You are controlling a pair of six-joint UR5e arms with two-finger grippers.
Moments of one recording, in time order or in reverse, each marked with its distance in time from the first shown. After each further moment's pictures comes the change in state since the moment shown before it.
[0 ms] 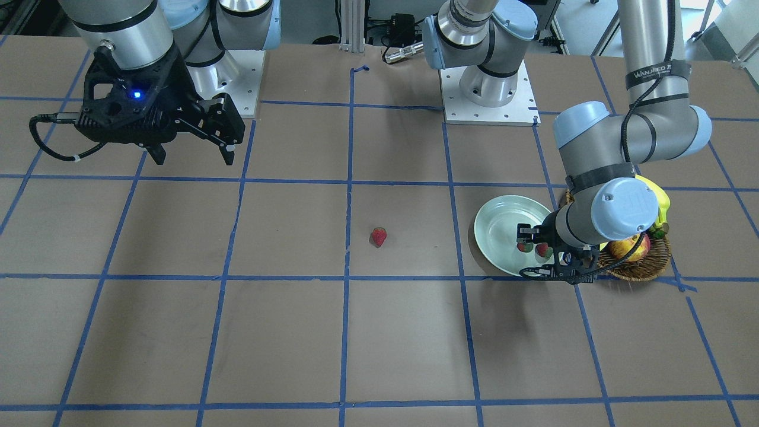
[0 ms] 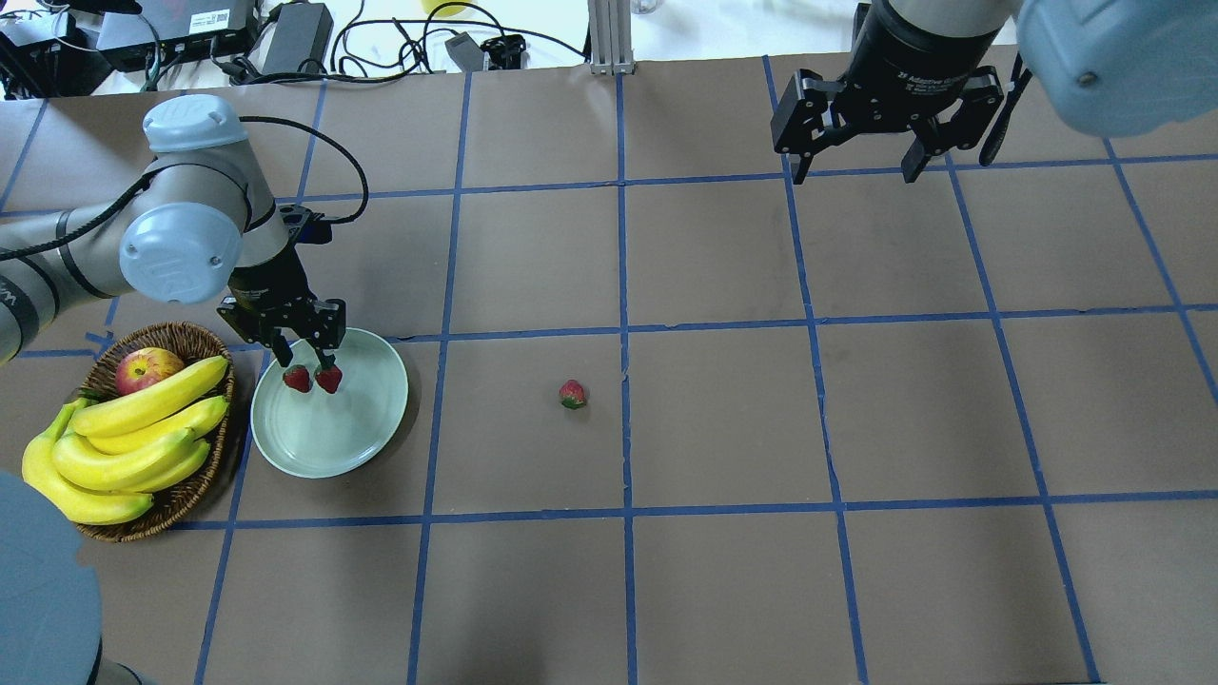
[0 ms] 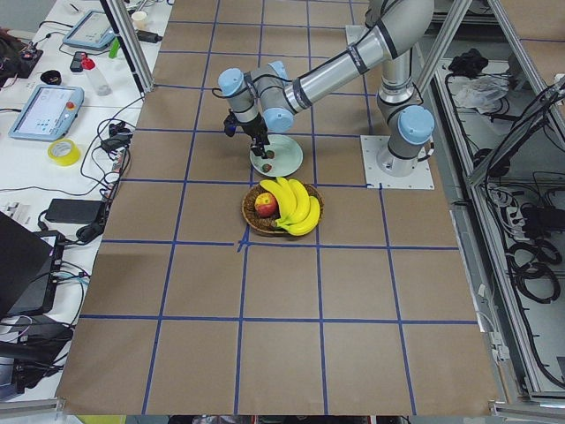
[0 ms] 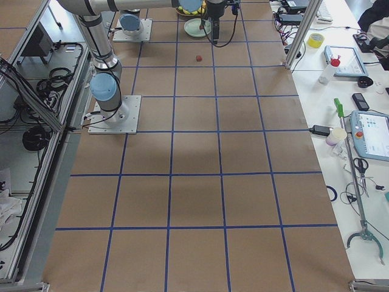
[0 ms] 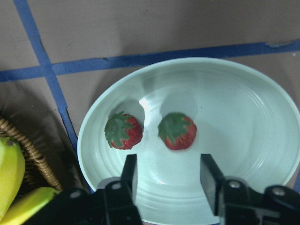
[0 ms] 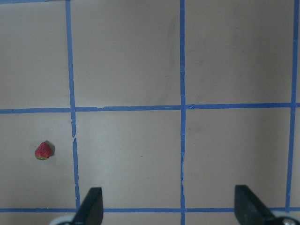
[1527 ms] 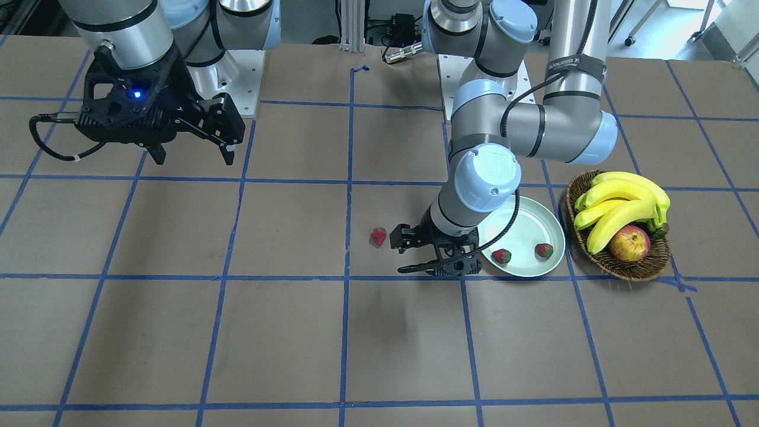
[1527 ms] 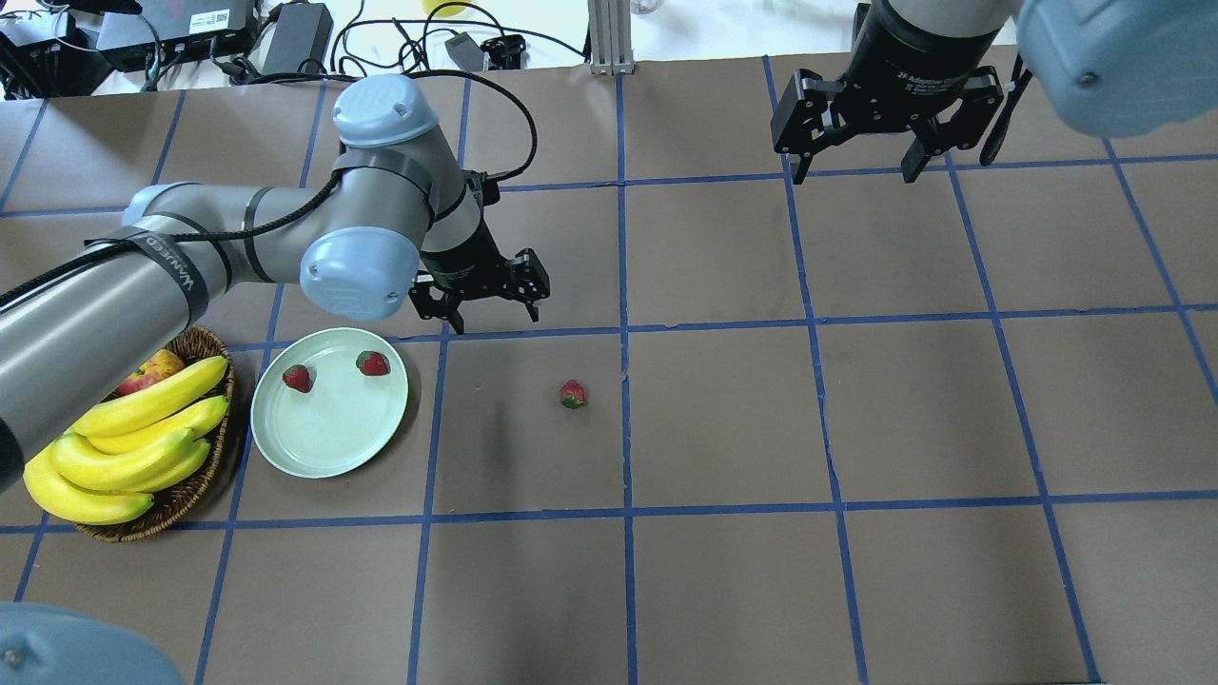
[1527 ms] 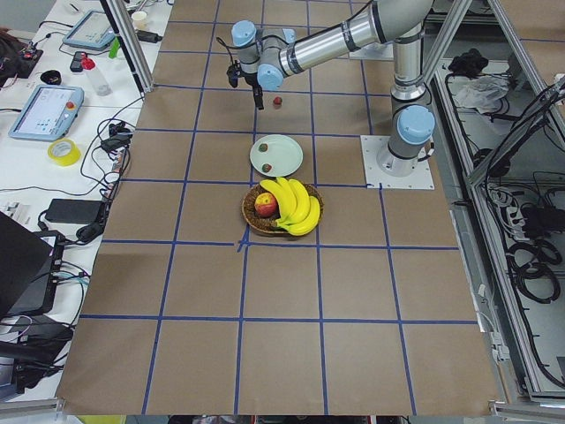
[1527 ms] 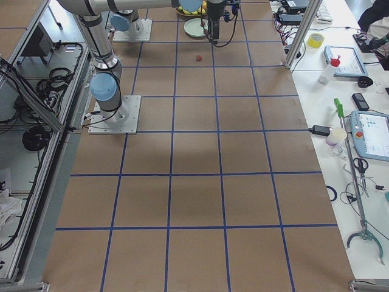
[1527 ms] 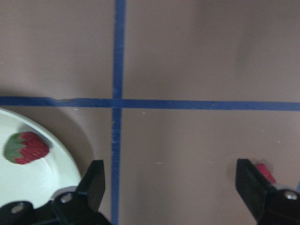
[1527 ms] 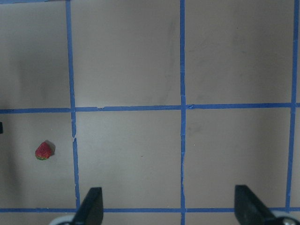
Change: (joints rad) left arm -0.366 -0.018 0.035 0.151 -0.258 -0.521; right arm 0.000 0.000 0.000 0.000 0.000 0.000
